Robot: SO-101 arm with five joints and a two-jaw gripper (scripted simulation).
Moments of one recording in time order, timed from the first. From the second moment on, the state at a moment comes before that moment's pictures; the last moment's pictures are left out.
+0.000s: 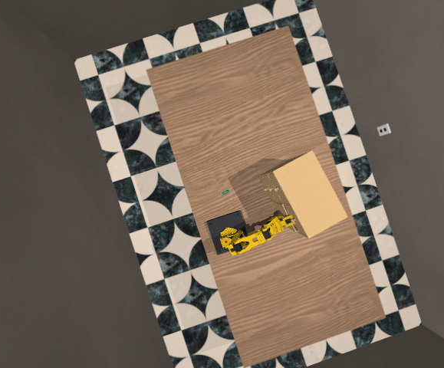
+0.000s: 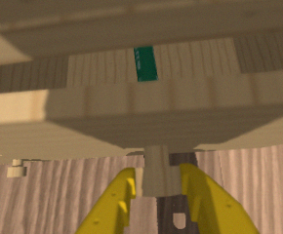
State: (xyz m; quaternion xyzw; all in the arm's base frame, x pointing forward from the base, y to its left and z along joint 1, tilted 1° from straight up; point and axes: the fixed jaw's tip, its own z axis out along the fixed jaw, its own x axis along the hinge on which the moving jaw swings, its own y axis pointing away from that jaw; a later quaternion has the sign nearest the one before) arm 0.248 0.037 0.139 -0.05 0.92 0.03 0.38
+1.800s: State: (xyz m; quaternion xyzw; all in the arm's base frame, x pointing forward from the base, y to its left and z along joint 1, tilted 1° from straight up) arm 0.267 0.040 0.139 -0.05 0.92 0.03 0.38
